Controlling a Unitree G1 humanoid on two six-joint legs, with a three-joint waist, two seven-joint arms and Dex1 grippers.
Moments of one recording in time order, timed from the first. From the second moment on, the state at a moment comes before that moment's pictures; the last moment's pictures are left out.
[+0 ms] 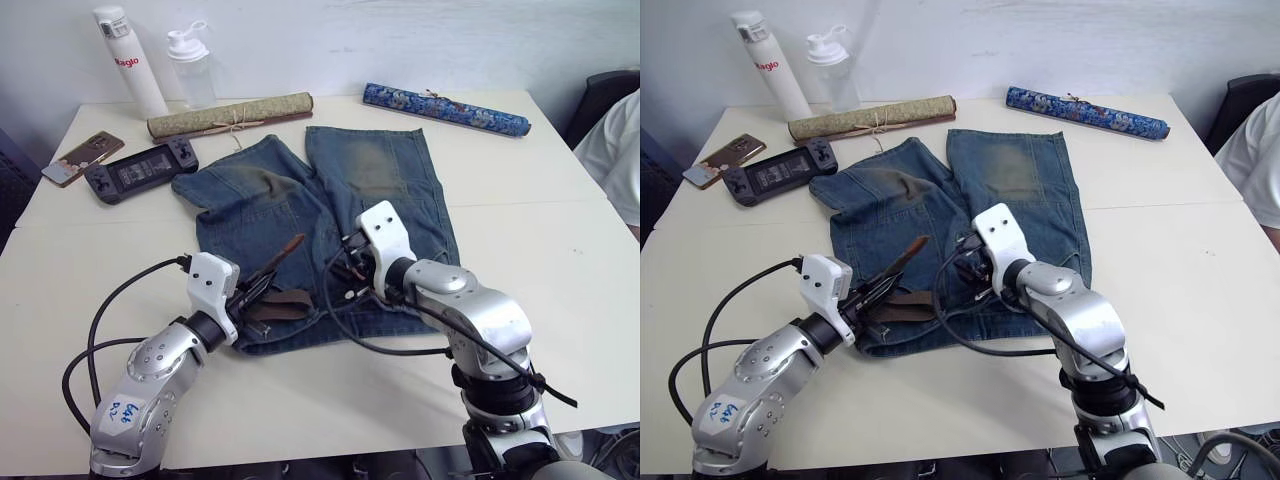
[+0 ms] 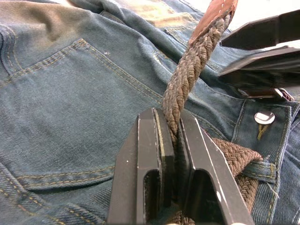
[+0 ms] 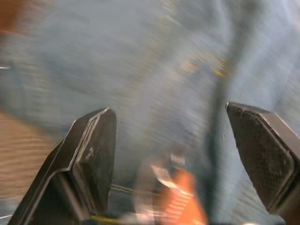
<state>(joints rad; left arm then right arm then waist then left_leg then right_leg) 0.00 0.33 0.10 -0.65 -0.41 0.70 -0.28 -0.57 -0.20 0.14 -0.48 0.18 1.26 0.27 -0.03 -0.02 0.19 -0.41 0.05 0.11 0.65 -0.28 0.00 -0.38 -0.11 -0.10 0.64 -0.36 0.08</state>
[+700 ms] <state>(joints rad) 0.00 0.33 0.09 -0.66 -0.41 0.70 -0.28 -0.47 -0.21 -0.02 -0.55 0.24 1.38 0.23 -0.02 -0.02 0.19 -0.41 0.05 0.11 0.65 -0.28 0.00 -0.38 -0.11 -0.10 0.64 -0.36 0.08</state>
